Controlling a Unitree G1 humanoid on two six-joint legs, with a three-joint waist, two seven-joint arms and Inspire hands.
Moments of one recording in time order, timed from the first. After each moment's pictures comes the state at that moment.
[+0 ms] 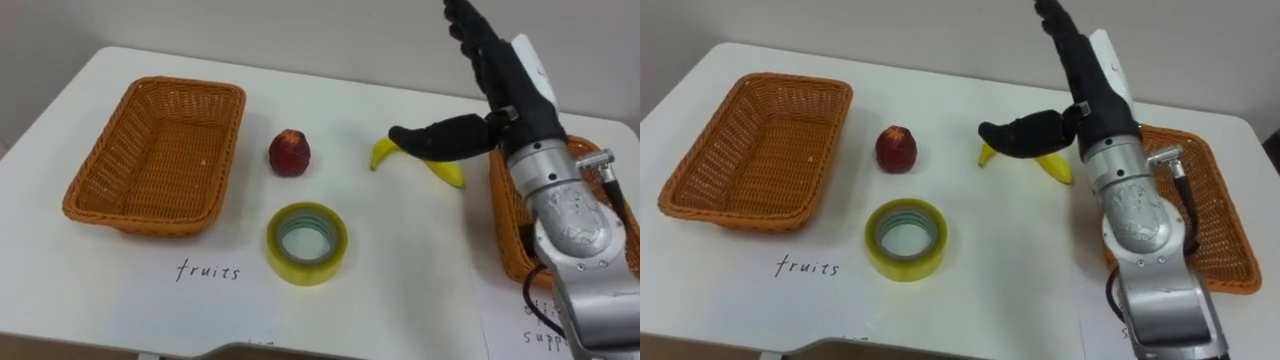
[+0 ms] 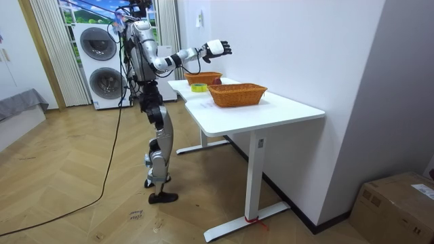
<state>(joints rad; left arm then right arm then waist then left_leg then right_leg) 0.22 0.19 0.07 1.06 0.15 0.15 0.17 -0.14 -0.34 0.08 -0.26 -0.16 0.17 0.06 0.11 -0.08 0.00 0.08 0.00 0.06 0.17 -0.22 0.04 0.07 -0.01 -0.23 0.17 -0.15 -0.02</state>
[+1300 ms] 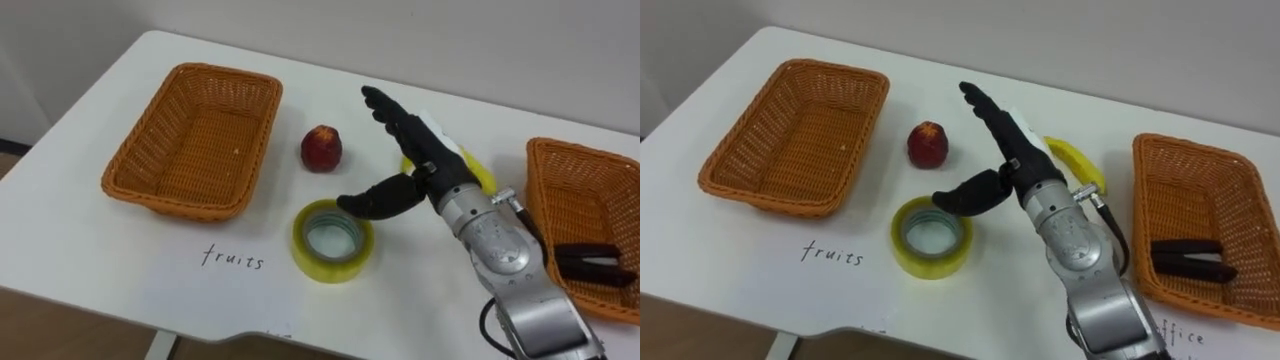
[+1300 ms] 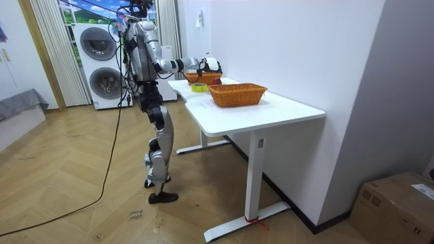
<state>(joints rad) 0.21 0.18 0.06 0.97 0.15 0.17 0.19 -0.14 -0.26 0.23 -0.06 -0.19 0.19 0.11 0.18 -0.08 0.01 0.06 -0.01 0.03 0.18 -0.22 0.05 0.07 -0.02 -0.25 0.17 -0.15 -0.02</state>
